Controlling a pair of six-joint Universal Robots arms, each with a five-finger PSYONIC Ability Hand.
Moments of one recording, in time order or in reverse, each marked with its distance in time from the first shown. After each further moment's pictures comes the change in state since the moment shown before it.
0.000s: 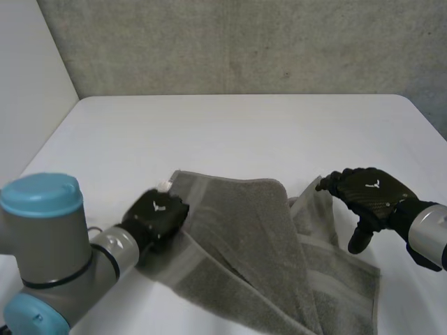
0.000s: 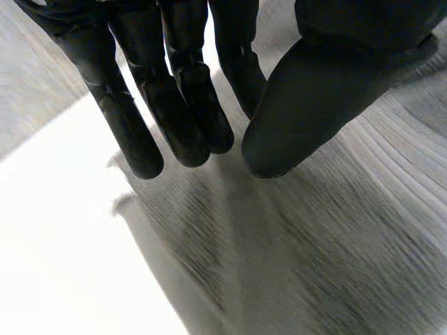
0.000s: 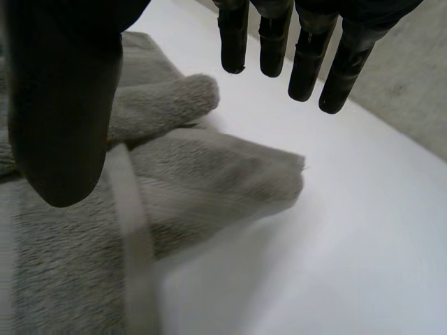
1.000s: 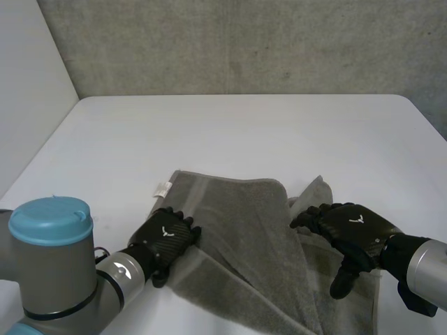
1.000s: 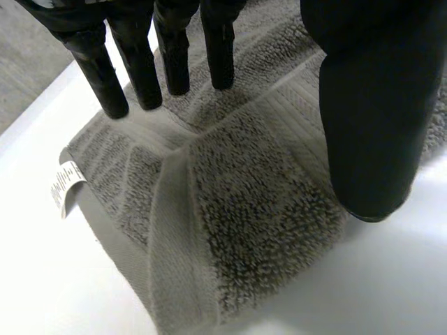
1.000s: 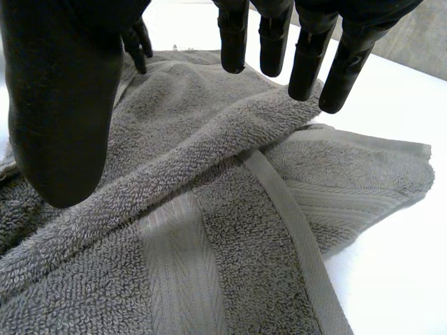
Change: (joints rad) left arm -0.060 0.000 -0.098 -0.002 -0.029 0.143; right arm -0.004 -0.081 0.131 0.116 -0.139 0.024; left_hand -0.794 -0.830 -0.829 -0.831 -0.811; right_hand 0.000 0.000 0.000 0.000 0.000
